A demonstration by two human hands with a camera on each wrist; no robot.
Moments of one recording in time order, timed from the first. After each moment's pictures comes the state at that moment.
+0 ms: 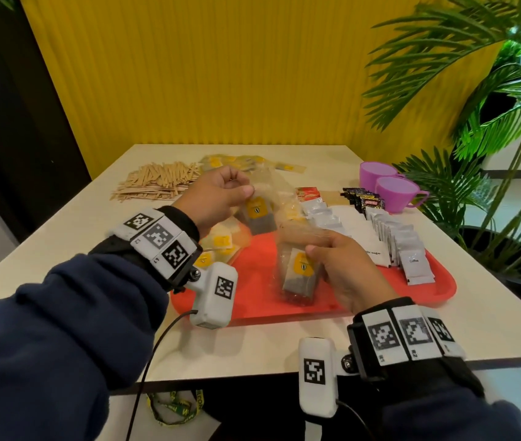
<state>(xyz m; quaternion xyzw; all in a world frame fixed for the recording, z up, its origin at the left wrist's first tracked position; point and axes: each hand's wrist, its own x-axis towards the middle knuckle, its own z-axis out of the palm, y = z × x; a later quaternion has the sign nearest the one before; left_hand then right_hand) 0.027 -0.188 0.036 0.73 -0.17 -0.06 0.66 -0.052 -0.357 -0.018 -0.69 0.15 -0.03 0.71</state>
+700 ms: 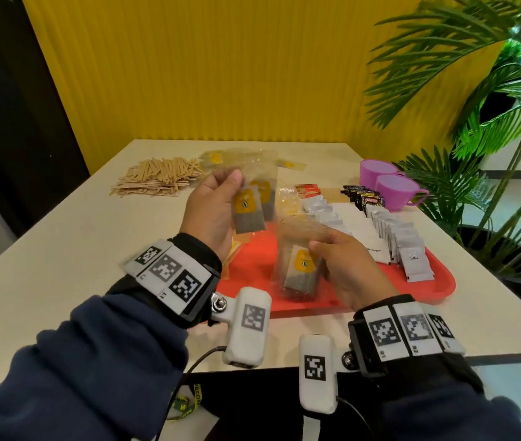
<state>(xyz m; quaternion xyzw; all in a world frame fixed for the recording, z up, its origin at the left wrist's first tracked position) -0.004 -0.204 0.025 0.52 -0.06 0.02 0.85 -0.054 -0.358 -0.019 -0.67 0.15 -0.04 0.72</state>
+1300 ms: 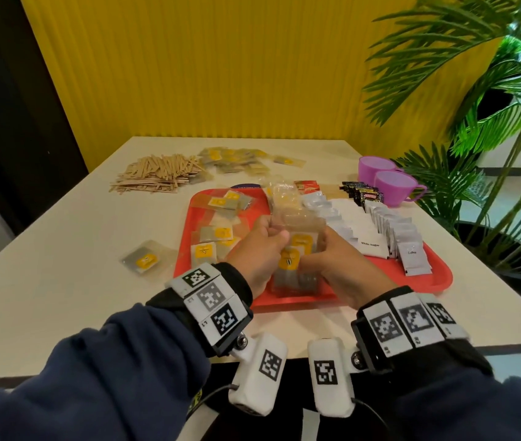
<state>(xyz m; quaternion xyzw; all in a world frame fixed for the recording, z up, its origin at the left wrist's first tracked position) -0.026 -0.242 -0.026 0.65 -0.05 -0.14 0.74 -0.063 -0.356 -0.019 -0.73 0.00 0.03 0.69</state>
